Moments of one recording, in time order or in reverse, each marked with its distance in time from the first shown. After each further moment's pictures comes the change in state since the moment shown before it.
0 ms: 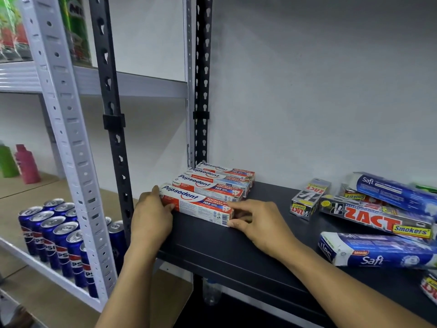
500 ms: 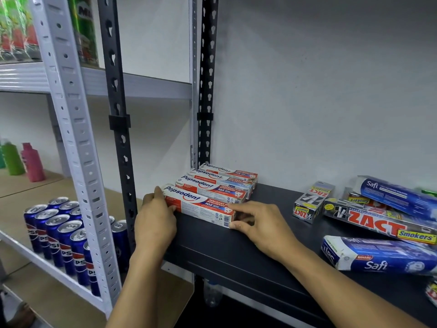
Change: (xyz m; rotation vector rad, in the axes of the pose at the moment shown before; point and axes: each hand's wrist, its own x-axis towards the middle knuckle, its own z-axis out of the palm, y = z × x) left_hand -0.004 -0.002 0.008 0.081 0.045 0.020; right_hand 0.003 0.005 0.002 -0.048 0.003 -0.049
